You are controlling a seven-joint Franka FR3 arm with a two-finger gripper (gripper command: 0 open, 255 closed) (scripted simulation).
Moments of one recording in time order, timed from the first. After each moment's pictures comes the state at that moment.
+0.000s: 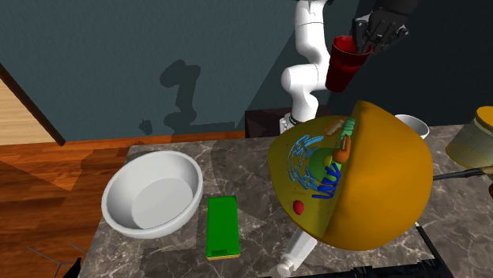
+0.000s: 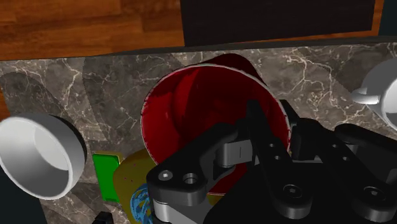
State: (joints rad) arm 0.05 -0.64 0.02 -1.95 -0.16 1.20 0.11
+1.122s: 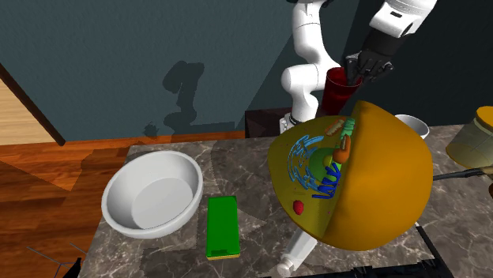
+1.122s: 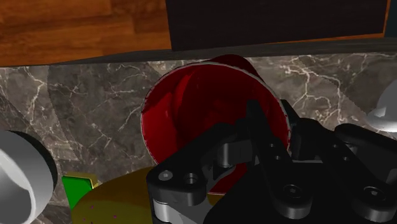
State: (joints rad) arm 0.06 -0.75 0.04 -2.25 -0.14 1.39 0.16
